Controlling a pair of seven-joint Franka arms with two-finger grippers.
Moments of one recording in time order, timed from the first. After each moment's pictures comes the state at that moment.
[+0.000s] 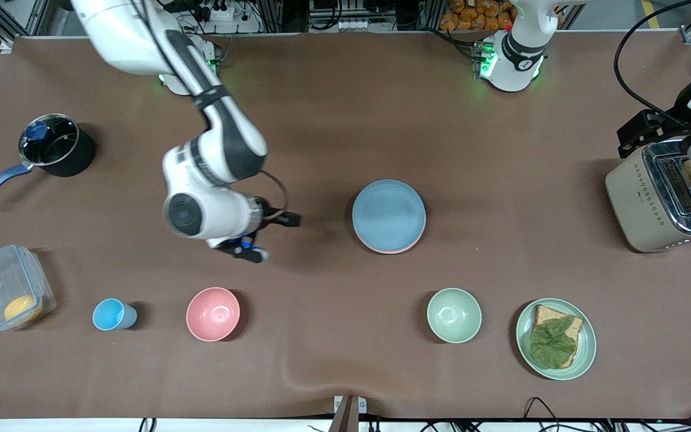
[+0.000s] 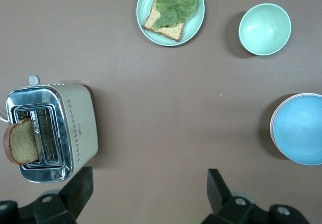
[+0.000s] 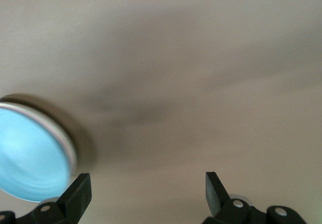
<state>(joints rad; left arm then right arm) 0.05 -0.02 -0.15 -1.53 0.08 1.54 -0.12 0.38 0.54 0.00 -1.55 0.36 1.83 0.50</state>
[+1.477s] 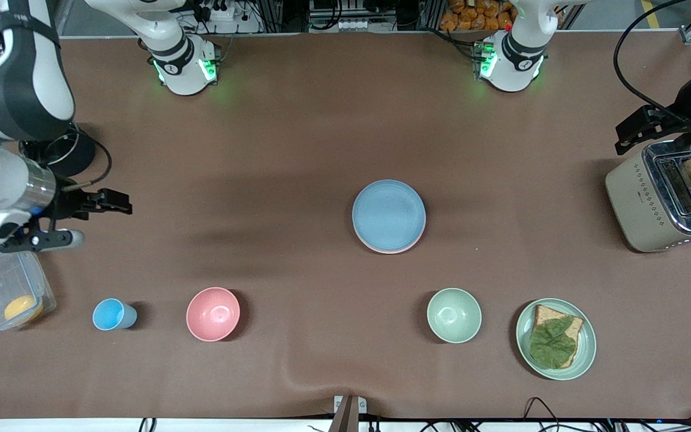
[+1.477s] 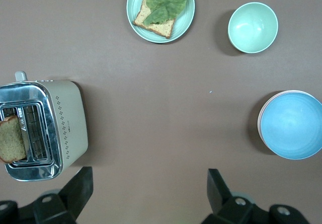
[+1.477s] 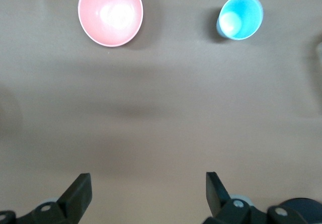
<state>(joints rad) 0.06 -0.02 -0.15 -1.52 0.03 1.53 -0.12 0.03 0.20 0.03 -1.55 0.06 1.65 -0.05</state>
